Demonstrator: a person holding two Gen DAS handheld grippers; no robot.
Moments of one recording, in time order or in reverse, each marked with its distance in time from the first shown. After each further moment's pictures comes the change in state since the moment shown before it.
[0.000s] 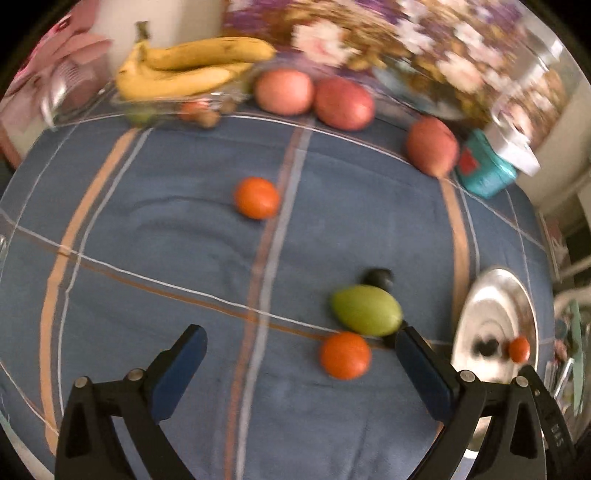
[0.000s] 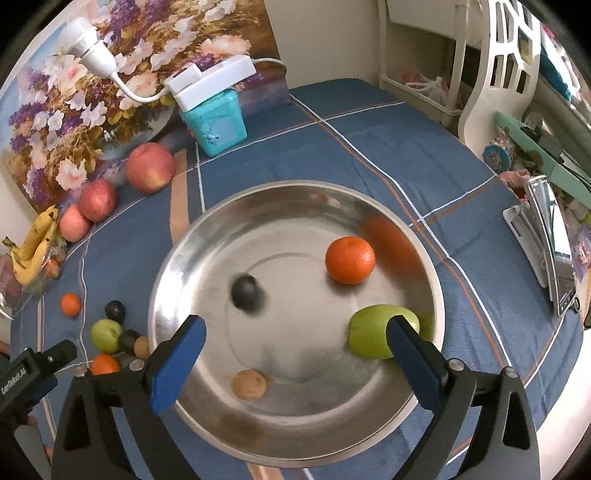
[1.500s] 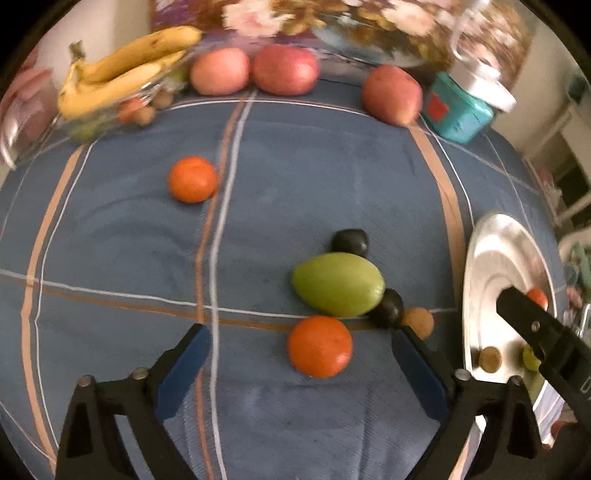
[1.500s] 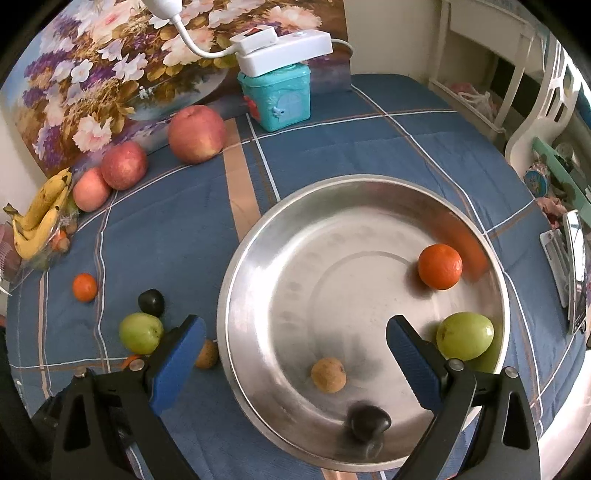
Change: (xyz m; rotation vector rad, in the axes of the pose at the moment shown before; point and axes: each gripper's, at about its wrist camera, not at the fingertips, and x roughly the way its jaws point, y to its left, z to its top) left arm 0.034 -0.048 -0.020 0.217 0.046 -0.018; right arm 0.017 0.073 0.004 -0.093 0.077 0.002
